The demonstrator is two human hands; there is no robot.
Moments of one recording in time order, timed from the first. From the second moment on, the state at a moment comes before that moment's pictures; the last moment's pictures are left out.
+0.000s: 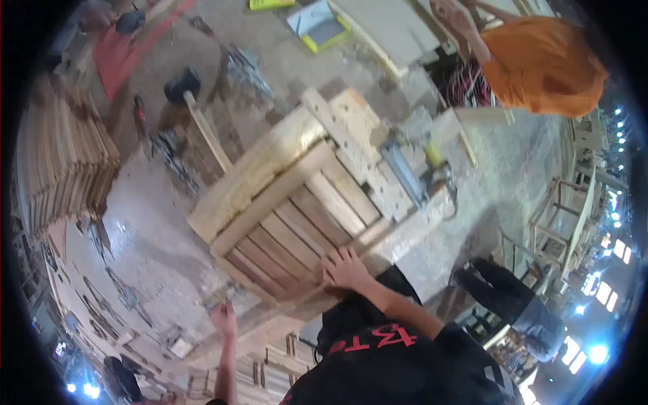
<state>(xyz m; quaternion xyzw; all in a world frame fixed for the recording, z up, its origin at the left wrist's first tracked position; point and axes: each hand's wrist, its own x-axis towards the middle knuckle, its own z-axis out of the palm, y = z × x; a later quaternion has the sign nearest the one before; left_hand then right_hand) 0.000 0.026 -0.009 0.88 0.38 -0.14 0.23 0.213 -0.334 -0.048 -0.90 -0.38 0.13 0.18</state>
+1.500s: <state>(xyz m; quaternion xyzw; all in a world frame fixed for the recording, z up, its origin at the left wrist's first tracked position) 0.361 0.145 -0.051 0.62 0.11 0.47 0.62 0.587 -0.096 -0.094 -0.68 -0.34 0.00 0.65</state>
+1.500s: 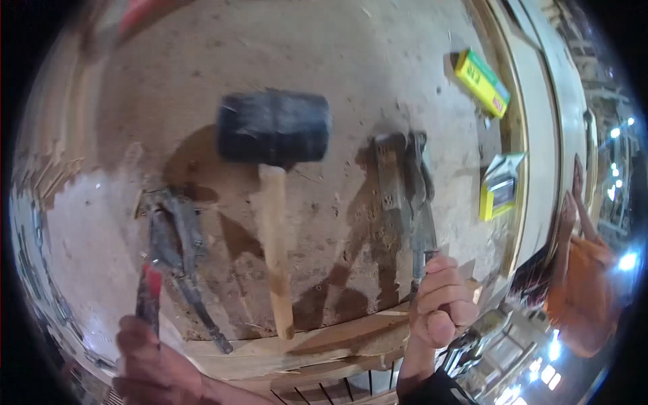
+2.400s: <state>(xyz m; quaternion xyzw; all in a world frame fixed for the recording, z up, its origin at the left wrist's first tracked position) 0.492 -0.035 -0.051 0.74 0.46 -0.17 0.46 0.725 0.058 0.026 -0.79 -0.17 0.13 0.57</state>
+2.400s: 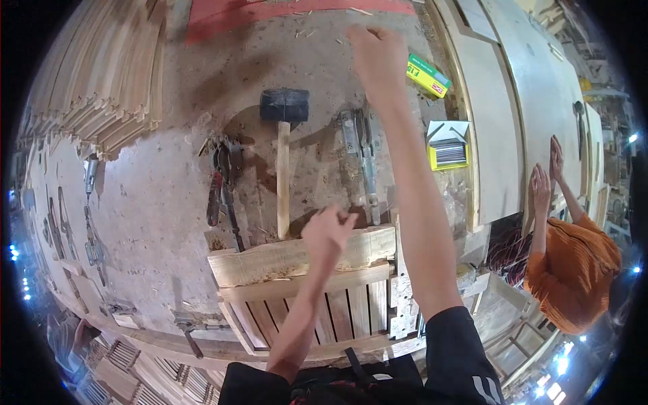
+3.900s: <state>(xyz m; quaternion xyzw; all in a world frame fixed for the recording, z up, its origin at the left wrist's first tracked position) 0.394 0.131 -0.007 0.80 0.56 -0.02 0.19 0.590 -0.090 -0.066 -0.77 -0.38 -0.11 0.49</state>
